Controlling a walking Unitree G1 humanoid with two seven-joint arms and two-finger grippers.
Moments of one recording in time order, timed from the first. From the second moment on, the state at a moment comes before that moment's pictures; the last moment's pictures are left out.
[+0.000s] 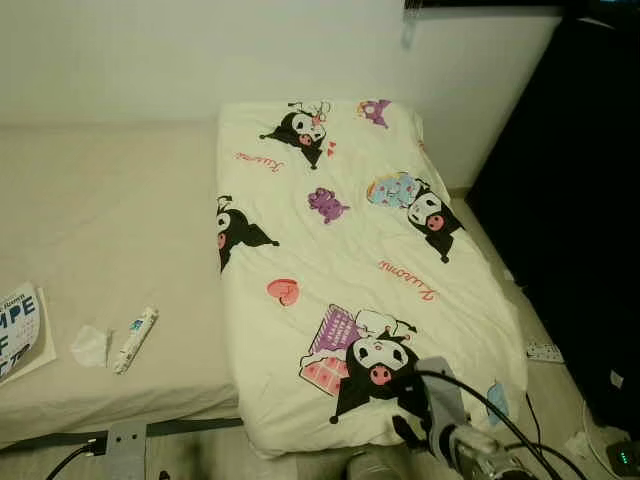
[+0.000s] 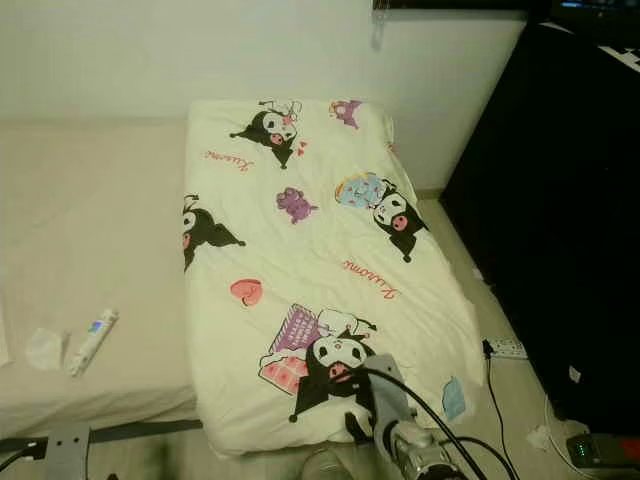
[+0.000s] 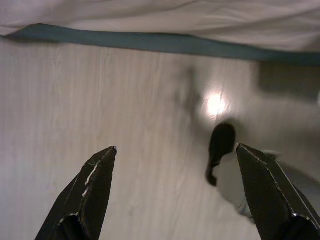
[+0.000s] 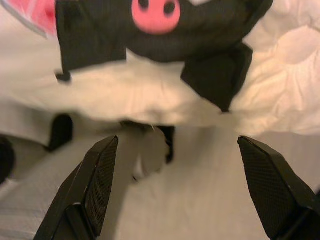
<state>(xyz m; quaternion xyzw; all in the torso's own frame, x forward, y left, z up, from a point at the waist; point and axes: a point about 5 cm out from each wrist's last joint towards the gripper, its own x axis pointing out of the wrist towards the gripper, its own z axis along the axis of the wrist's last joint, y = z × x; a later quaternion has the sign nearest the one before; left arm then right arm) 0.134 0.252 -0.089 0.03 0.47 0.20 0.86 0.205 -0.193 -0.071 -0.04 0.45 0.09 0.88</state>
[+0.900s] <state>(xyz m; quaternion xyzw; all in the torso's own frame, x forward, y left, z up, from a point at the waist) 0.126 0.247 -0.093 -0.01 0.48 0.21 0.86 0.186 -0.195 -0.081 -0.14 0.49 0.14 0.85</state>
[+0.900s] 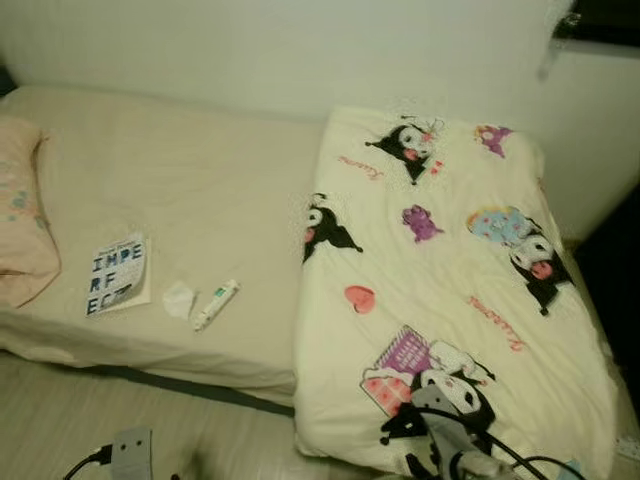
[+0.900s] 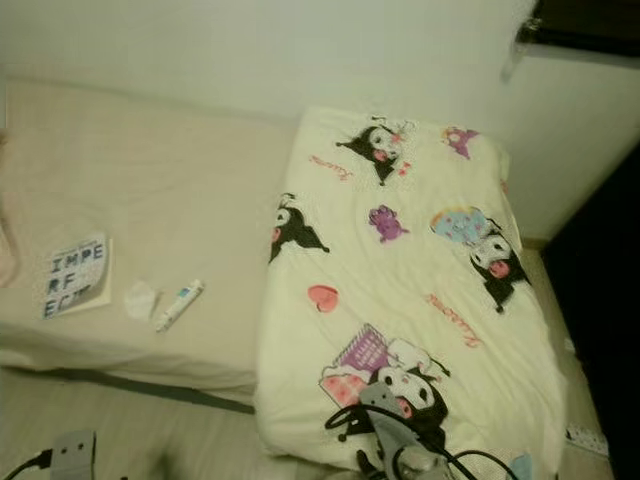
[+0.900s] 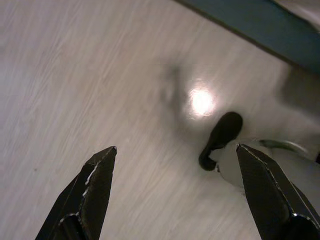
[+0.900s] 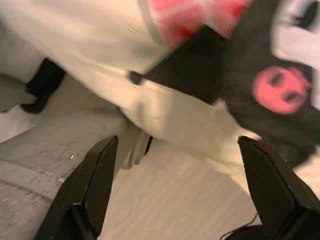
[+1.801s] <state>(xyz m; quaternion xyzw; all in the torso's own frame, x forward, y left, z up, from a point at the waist) 0.119 0.246 -0.096 -0.02 0.48 0.21 0.85 0.180 -0.198 -0.084 -0.16 0.49 0.15 0.84</state>
